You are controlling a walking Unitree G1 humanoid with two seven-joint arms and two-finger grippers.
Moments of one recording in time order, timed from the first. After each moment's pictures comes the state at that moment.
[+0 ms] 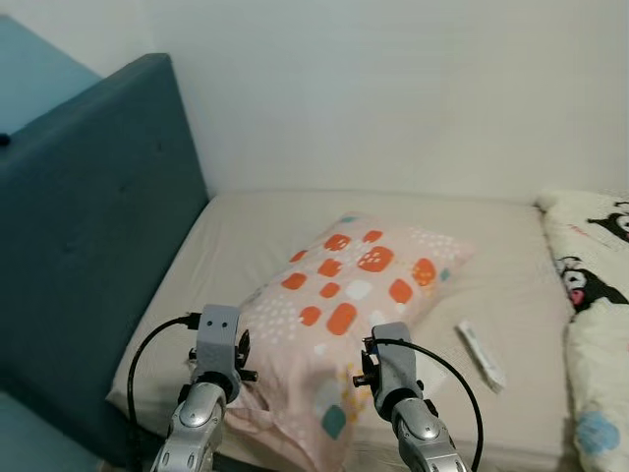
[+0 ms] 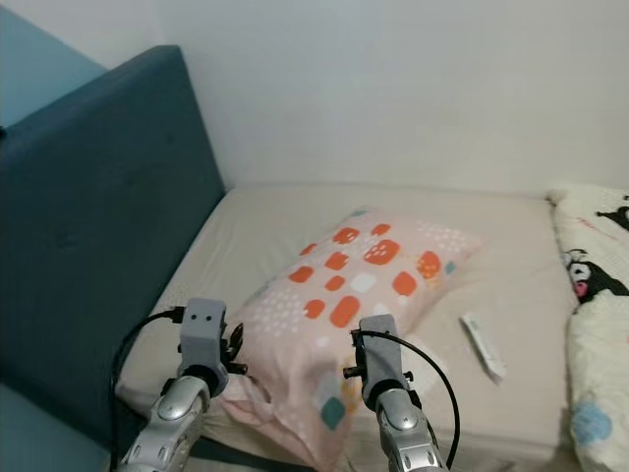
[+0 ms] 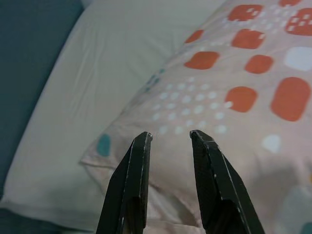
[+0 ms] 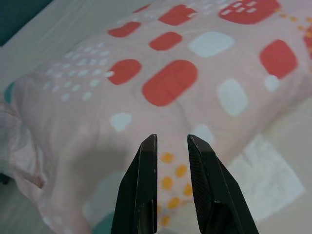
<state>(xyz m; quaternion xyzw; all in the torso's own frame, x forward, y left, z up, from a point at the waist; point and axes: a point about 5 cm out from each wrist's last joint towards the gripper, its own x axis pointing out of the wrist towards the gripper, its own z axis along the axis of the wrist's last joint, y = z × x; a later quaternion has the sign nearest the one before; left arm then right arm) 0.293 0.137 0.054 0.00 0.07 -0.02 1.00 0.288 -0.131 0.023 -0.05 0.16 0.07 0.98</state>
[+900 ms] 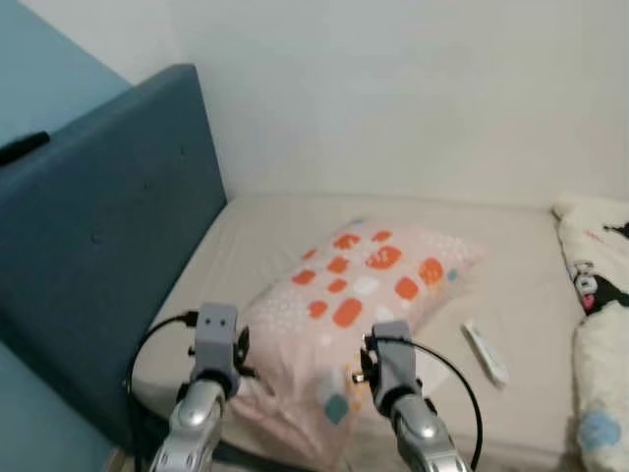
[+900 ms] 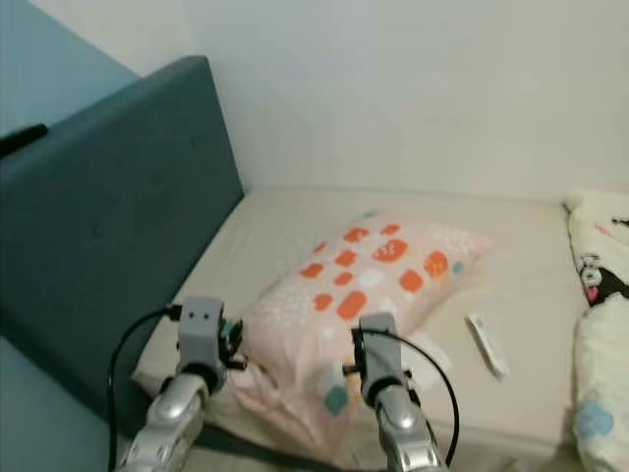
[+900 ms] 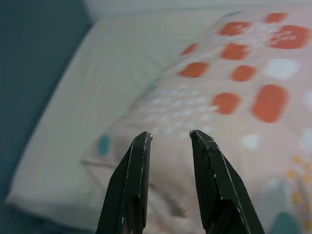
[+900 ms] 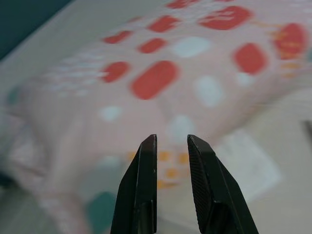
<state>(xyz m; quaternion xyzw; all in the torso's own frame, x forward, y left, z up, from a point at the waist) 0.293 0.138 0.059 0.00 0.06 -0.02 1.00 0.289 -0.131 0.024 -0.04 0.15 0.07 0.99</state>
